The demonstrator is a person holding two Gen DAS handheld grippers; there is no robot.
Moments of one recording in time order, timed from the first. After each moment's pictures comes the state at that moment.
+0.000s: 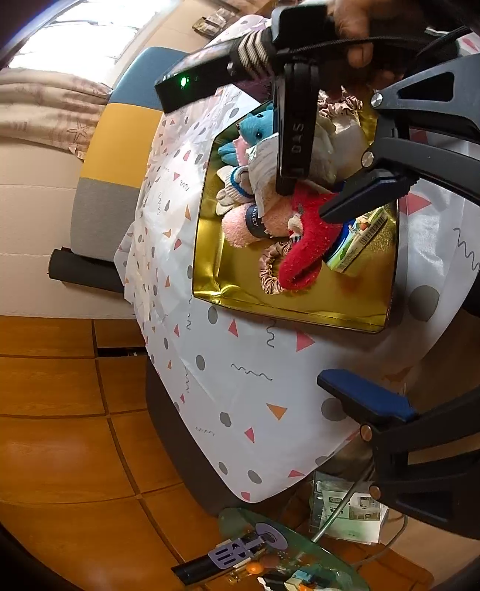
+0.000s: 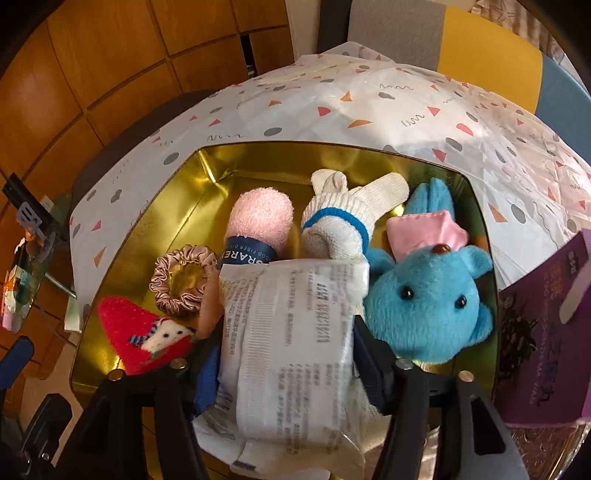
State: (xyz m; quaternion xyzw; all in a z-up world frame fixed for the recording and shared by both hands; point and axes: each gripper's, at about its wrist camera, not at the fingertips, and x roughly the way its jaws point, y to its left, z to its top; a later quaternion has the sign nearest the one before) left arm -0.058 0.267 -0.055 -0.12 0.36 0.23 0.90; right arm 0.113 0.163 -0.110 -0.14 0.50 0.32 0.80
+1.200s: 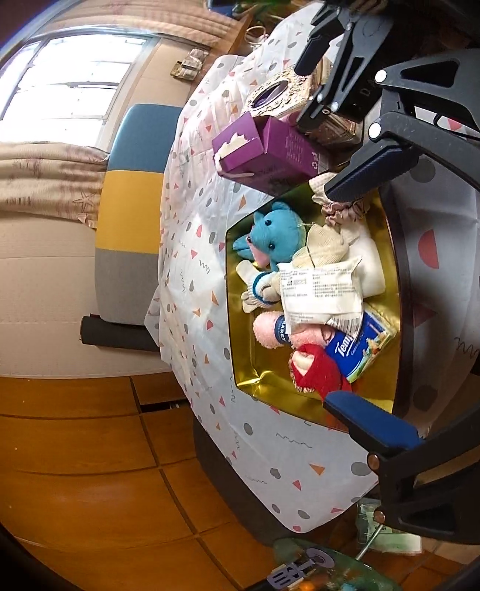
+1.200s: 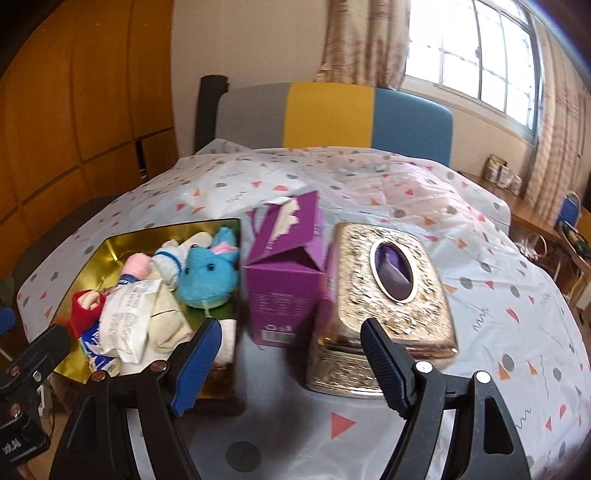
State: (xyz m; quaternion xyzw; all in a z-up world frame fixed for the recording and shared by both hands) left arm -0.040 0.153 -0.020 -0.06 0.32 0.16 0.93; right arm 0.032 -0.014 -0.038 -0.07 0.34 0.11 0.93
